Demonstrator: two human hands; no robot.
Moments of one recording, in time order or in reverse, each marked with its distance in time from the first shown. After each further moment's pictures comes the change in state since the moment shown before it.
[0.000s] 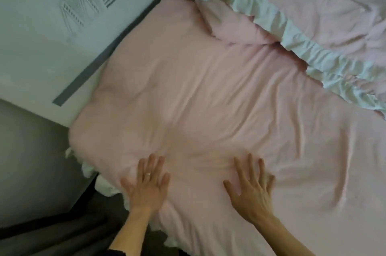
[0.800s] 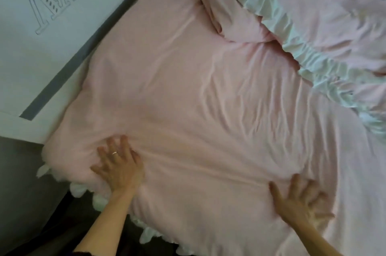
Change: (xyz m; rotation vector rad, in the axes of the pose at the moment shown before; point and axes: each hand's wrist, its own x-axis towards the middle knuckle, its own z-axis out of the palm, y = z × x) left_hand 0.092 -0.060 -0.077 -0.217 0.192 -0.107; right_hand -0.012 0.023 -0.028 0.101 -0.013 0.819
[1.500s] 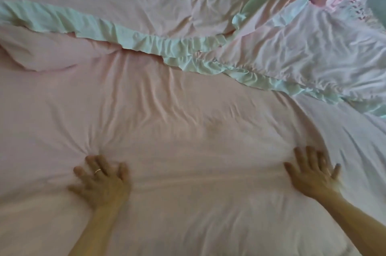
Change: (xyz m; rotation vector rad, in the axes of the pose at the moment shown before) left_hand -0.076 0.253 0.096 0.346 0.048 0.382; right_hand 0.141 0.297 -0.075 -0.037 0.029 0.203
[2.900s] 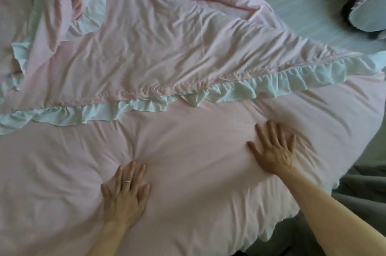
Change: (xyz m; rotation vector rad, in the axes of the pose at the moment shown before) left_hand -0.253 0.495 0.072 0.318 -0.092 0.878; right_hand 0.248 0.417 0.006 0.201 0.028 0.017
